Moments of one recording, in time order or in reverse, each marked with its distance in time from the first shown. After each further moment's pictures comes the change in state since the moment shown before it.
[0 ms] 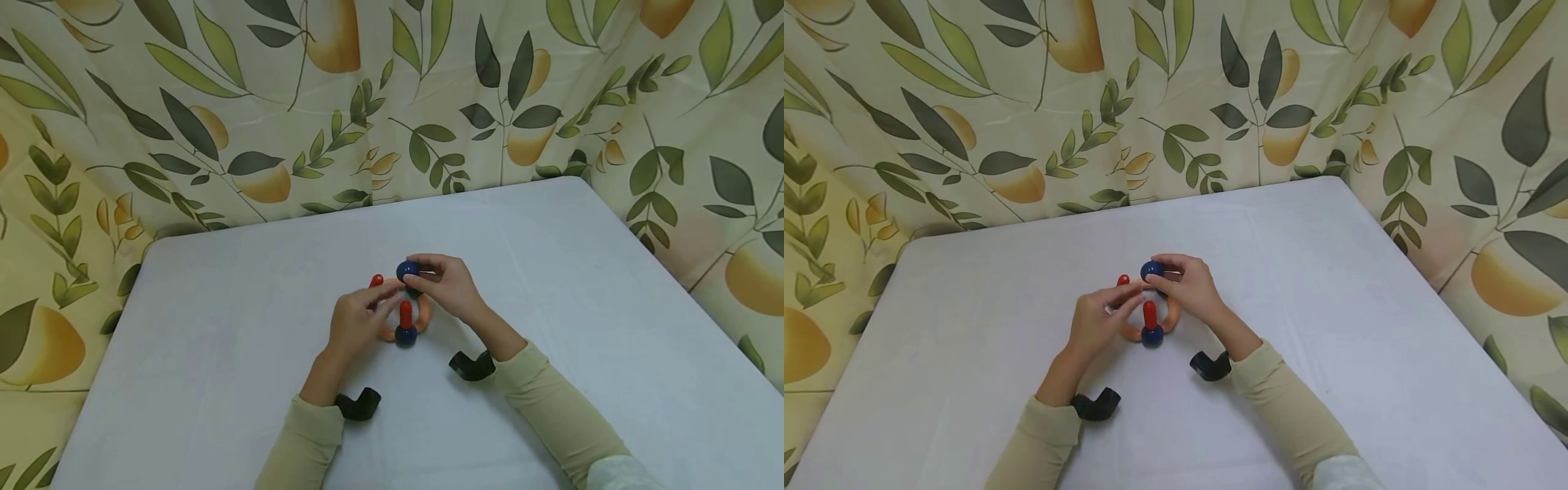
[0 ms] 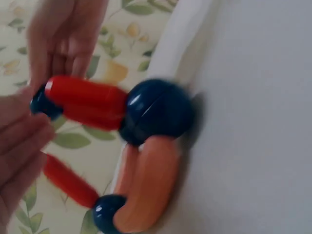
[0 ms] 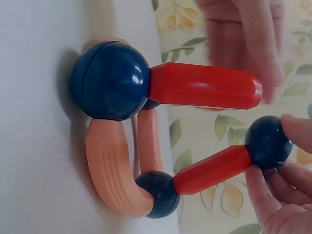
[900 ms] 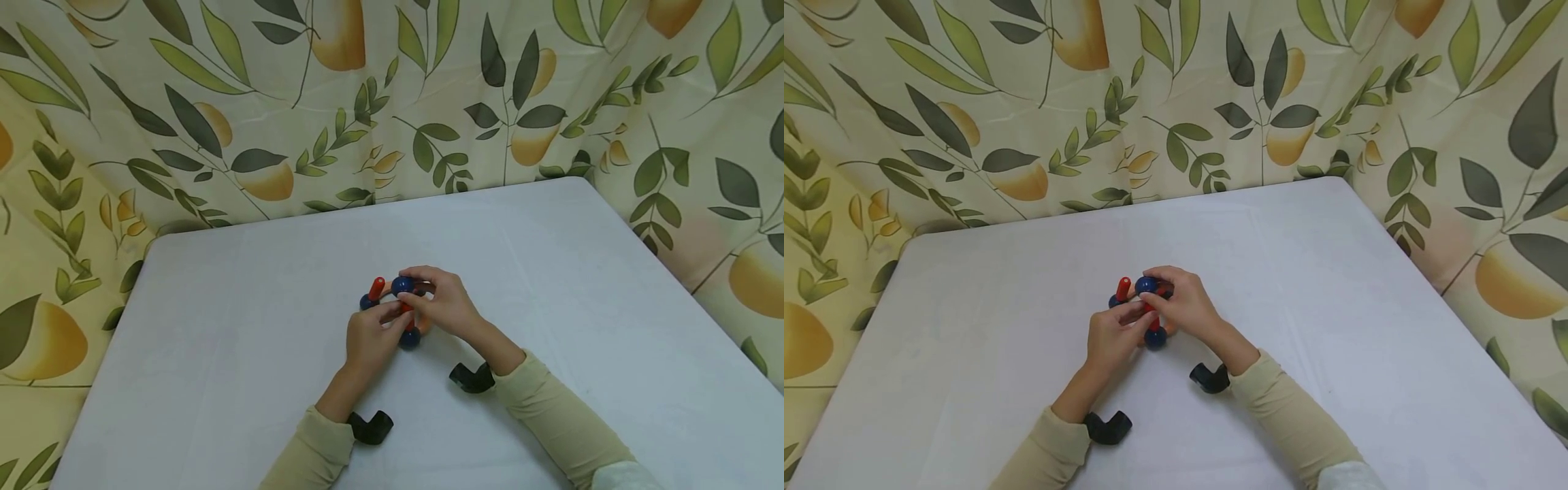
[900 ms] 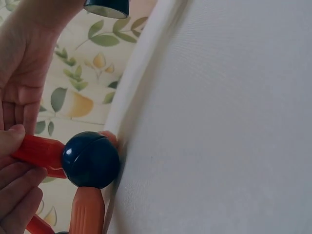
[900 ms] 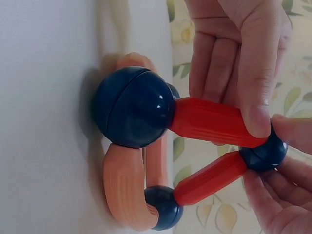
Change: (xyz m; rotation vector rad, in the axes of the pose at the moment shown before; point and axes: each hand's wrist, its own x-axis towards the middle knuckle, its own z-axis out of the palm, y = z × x) left_hand -0.024 0.015 0.023 -0.081 0.057 -0.186; right_hand -0.015 -0.001 0.016 -0.132 -0.051 -0.118
